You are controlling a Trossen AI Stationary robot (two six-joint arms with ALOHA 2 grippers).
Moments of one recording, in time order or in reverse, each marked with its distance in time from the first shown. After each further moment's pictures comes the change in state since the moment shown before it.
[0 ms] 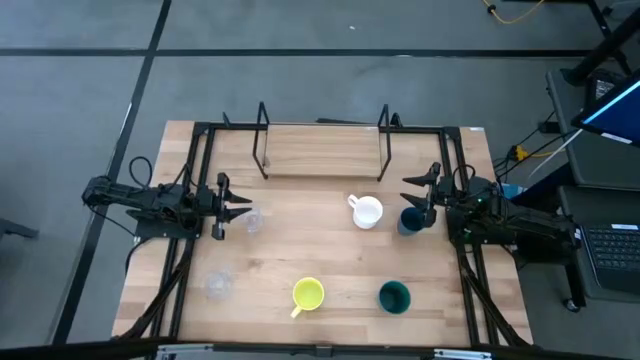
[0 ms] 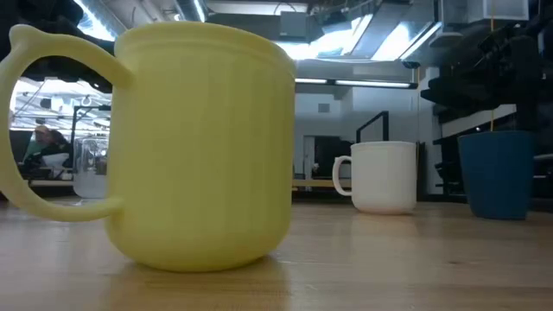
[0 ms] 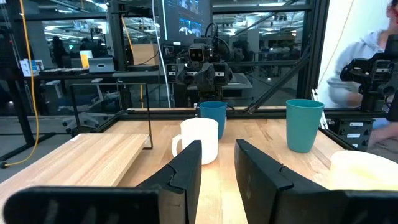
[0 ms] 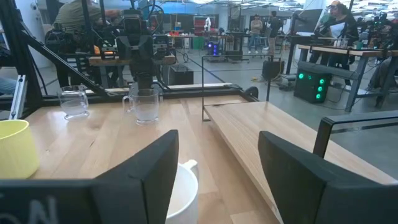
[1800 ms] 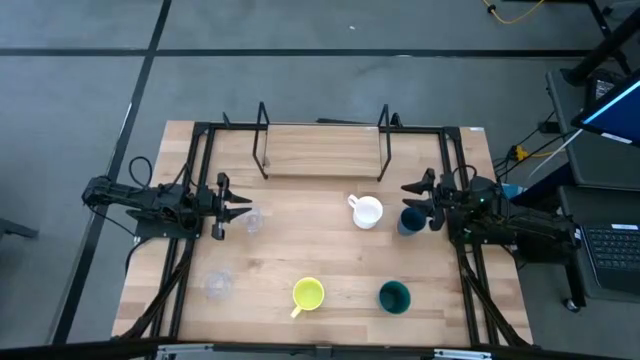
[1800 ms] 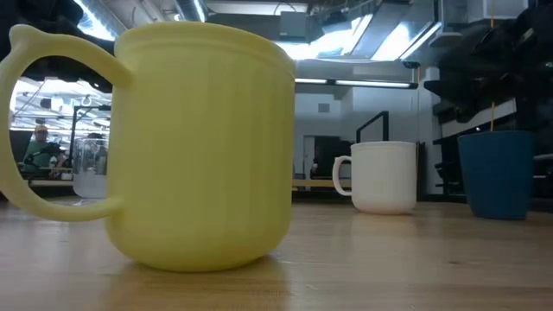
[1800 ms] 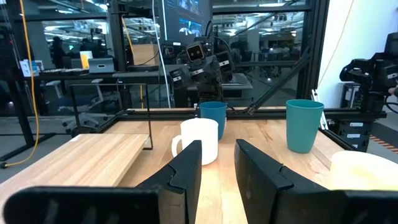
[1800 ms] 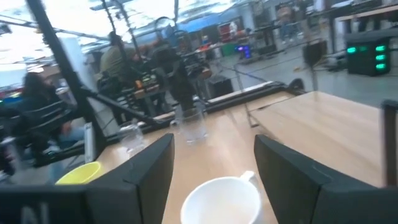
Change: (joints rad) left arm 0.000 0.000 0.000 0.004 0.000 0.001; right arm 0.000 0.000 0.000 0.052 -0.162 0.316
